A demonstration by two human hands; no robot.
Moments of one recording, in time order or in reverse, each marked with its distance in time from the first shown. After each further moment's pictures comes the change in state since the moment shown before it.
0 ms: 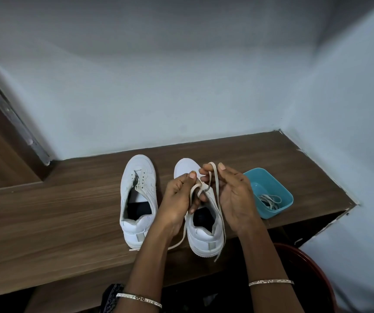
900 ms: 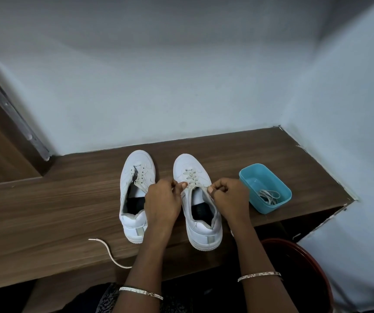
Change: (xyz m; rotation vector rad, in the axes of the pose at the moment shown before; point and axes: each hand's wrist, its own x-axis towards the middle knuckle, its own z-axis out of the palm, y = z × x) left_hand 0.007 -0.025 -0.030 1.114 0.473 0.172; right_hand 0.015 0.033 -0.040 -1.208 0.273 -0.132
